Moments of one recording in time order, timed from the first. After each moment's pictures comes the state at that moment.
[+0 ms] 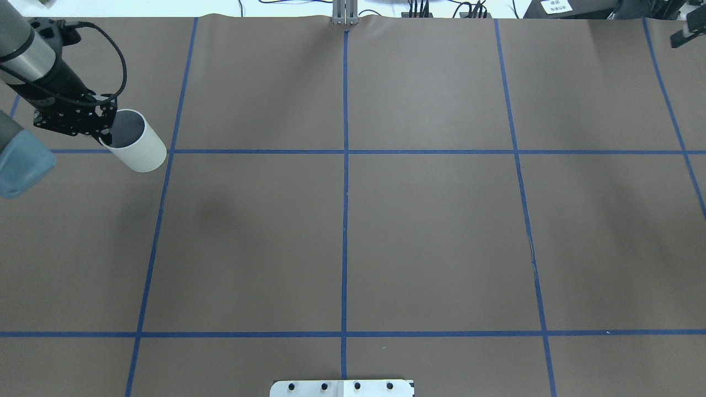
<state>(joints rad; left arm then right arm) -1.06 -1.99 -1.82 -1.32 -2.29 -0.92 1.39 -1.25 1.75 -1.55 2.40 0.45</state>
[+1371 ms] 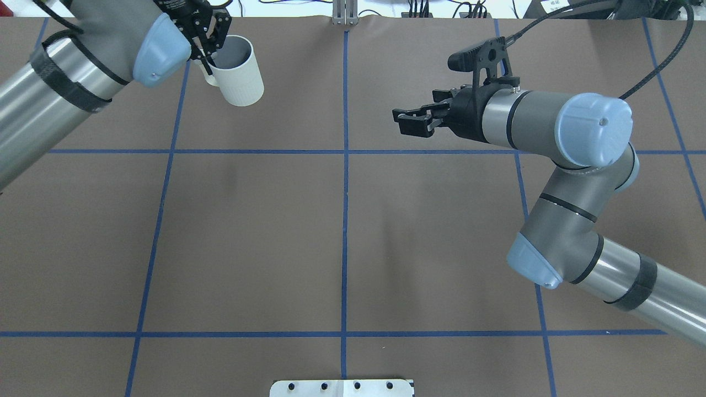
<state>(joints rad) -1.03 -2.48 -1.43 -1.23 -2.39 -1.14 0.68 -1.15 1.75 -0.68 1.65 0.73</state>
